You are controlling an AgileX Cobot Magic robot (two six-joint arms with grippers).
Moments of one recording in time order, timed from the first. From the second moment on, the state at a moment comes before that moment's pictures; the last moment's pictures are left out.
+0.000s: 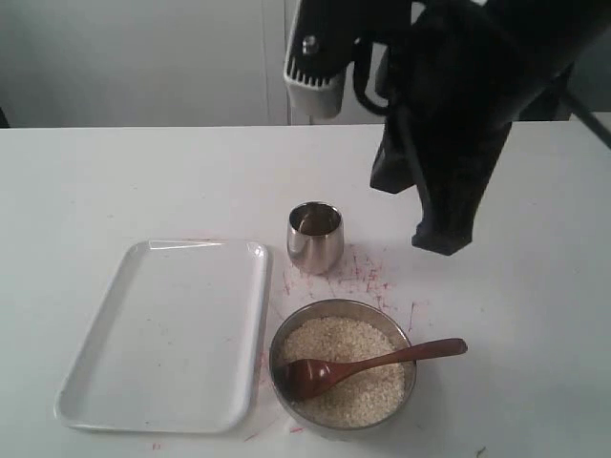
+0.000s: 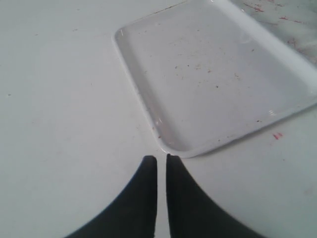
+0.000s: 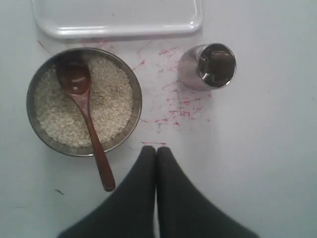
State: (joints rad) left arm -0.04 0.00 -0.02 -0.26 0.38 0.39; right arm 0.58 1.39 -1.44 -0.05 1.22 -0.73
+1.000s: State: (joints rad) left arm -0.04 0.00 -0.02 -0.26 0.38 0.39; right arm 0.58 1.35 -0.99 -0.14 1.17 -0.88
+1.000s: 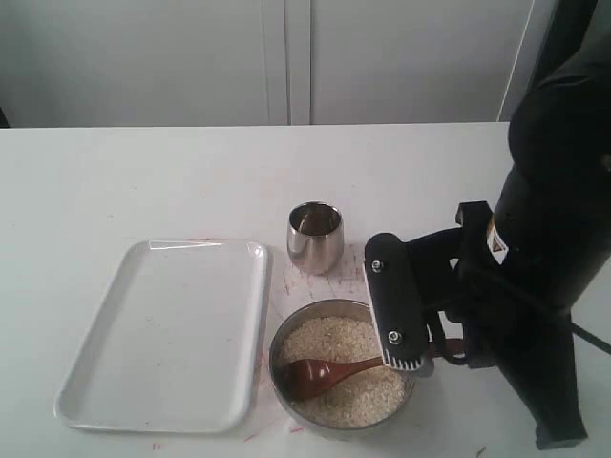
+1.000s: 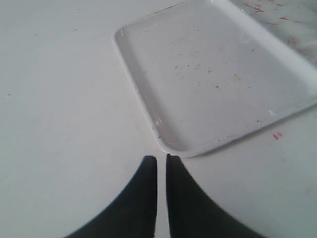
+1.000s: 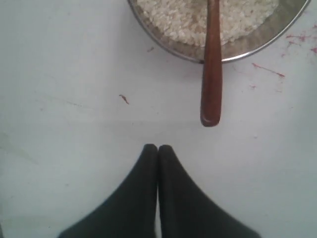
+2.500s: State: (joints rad) left arm -0.04 0.00 -0.02 -0.26 0.38 0.39; right arm 0.58 1.61 -0.99 -0.24 0.93 -0.94
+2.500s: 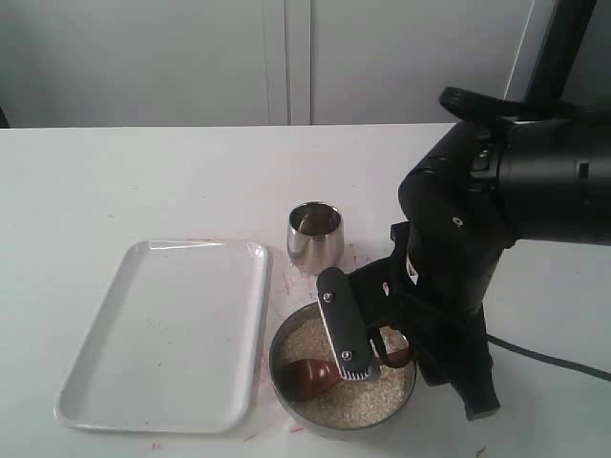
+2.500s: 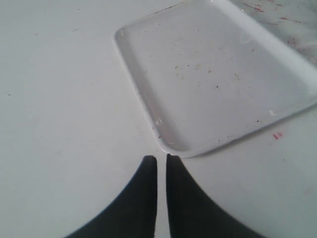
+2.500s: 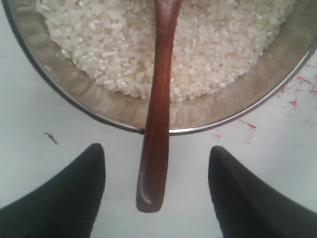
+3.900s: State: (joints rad) left arm -0.04 0.00 -0.02 -0.26 0.38 0.39; right arm 0.58 1.68 -0.99 -0.29 0.90 -0.92
